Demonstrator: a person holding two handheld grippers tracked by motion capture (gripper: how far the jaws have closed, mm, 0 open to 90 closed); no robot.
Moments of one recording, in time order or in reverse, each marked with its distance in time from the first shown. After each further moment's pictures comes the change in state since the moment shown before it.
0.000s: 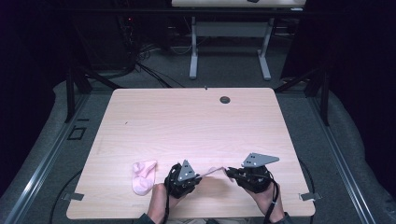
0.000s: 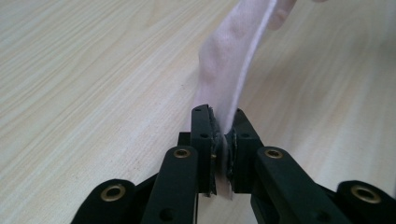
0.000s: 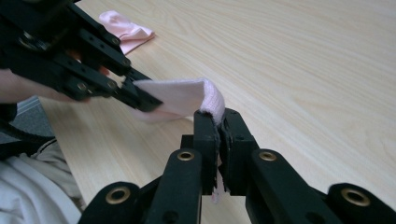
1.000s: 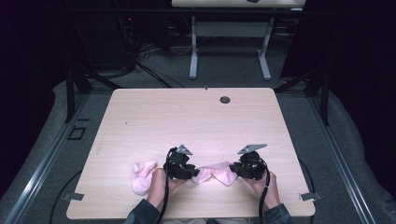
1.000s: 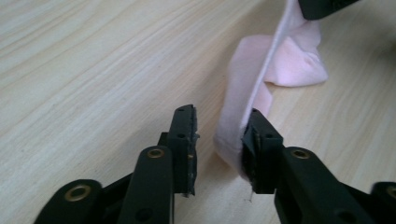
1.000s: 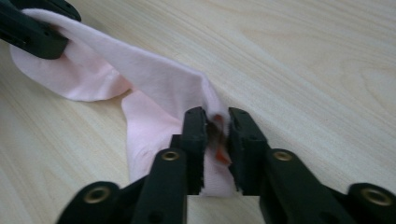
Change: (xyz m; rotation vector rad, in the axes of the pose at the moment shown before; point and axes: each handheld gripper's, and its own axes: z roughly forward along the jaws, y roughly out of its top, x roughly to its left) left arm 0.057 0.009 0.026 0.159 -0.084 -0.265; right arm -0.055 -0.014 0.057 0.237 -0.092 0.126
